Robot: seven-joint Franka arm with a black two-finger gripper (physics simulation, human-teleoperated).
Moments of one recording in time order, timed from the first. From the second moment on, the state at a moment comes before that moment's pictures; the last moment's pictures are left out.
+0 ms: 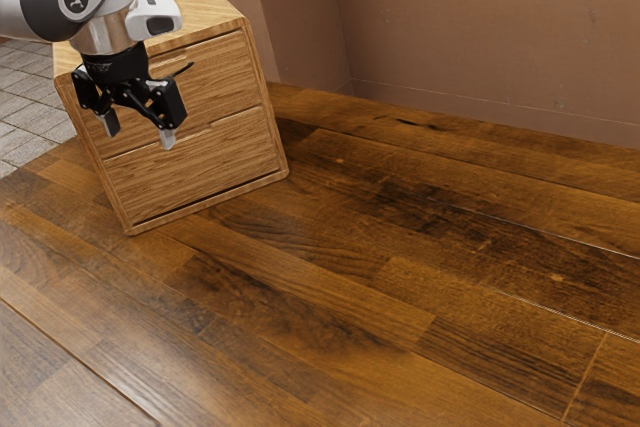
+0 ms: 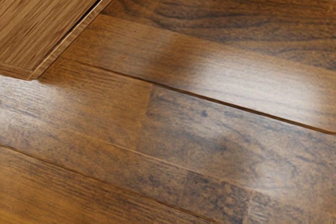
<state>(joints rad) -0.47 0.12 0.83 -1.31 0.09 1.49 0.07</state>
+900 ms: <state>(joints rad) -0.99 -0.30 0.78 -1.80 0.41 1.64 0.13</state>
